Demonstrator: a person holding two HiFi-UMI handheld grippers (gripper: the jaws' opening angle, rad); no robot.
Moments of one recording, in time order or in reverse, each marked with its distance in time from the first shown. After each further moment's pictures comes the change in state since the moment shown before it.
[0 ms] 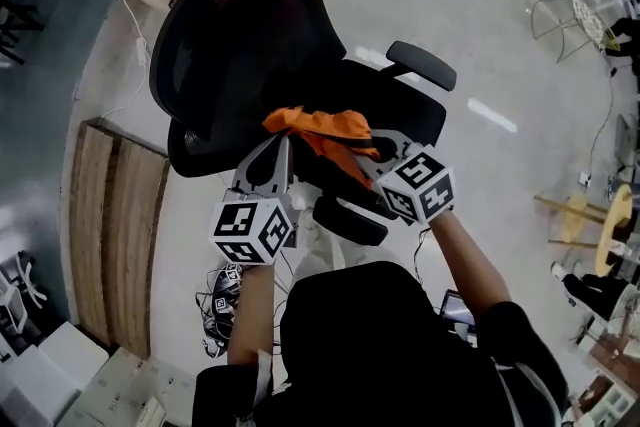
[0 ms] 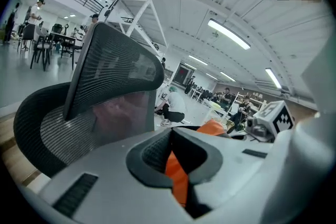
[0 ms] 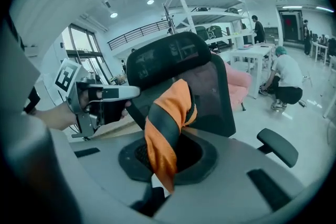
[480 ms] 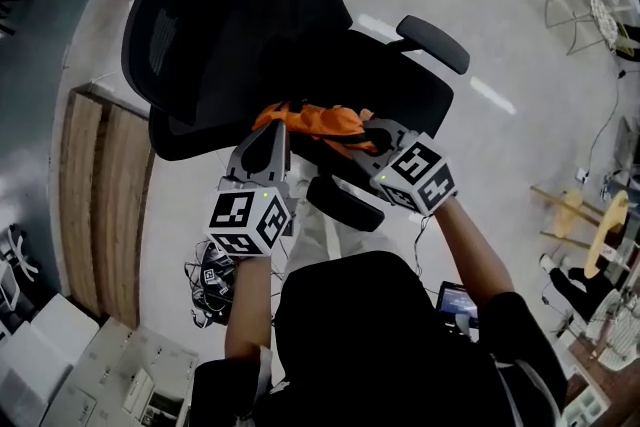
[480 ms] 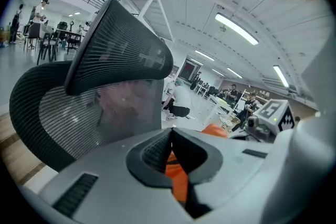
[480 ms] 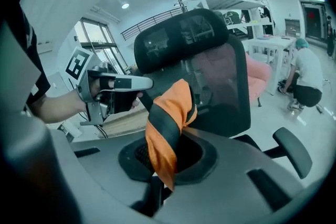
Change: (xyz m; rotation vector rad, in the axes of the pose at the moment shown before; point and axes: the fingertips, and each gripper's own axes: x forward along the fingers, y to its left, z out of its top) left arm 0.018 0.023 -0.036 -0.034 0.046 0.062; right arm 0.034 0.005 -0.039 -0.094 0.120 0.158
